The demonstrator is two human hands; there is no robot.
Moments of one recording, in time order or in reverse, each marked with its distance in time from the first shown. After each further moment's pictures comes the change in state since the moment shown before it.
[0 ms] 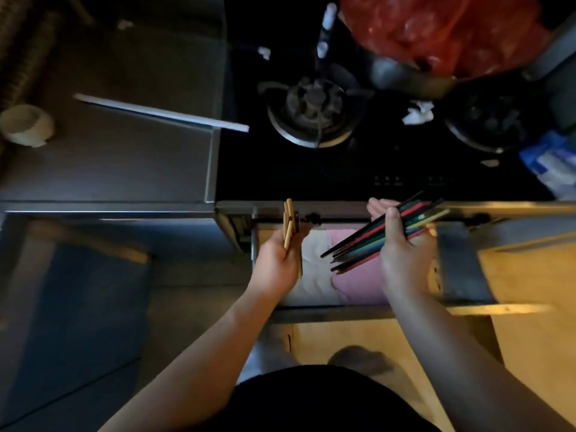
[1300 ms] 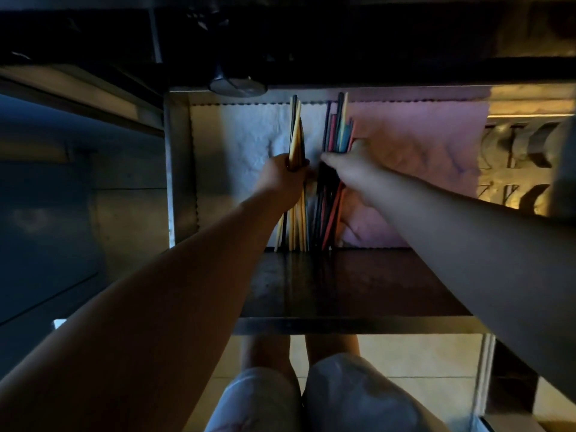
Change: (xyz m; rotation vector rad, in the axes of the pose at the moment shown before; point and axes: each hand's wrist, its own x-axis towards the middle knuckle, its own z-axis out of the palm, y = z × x) left_hand 0.176 -0.301 0.175 0.160 0.032 -0.646; right_hand 0.125 0.400 0.023 -0.584 -0.551 0.793
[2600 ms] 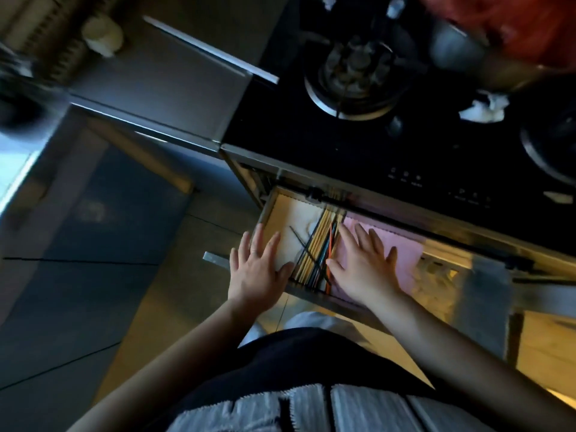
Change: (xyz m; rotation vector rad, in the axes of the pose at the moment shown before) left_hand -0.330 0.047 -0.100 0.663 0.422 0.212; right_hand -0.298 -0.069 -0.112 -0.985 0.040 -0.666
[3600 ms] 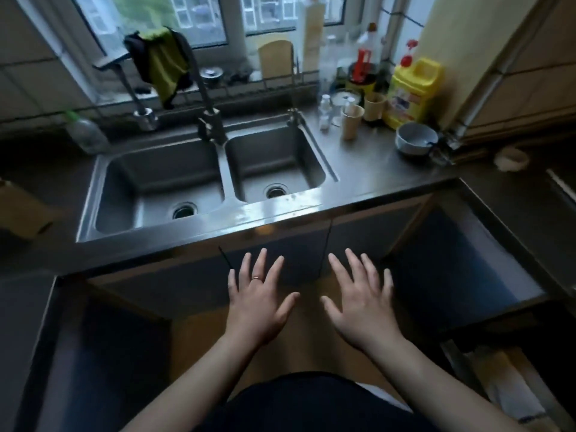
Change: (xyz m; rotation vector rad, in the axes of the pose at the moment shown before) left_hand -0.337 -0.407 -0.074 -0.124 0.524 -0.741; right_hand -0.208 -0.482 0.169 -0.396 0.076 -1.026
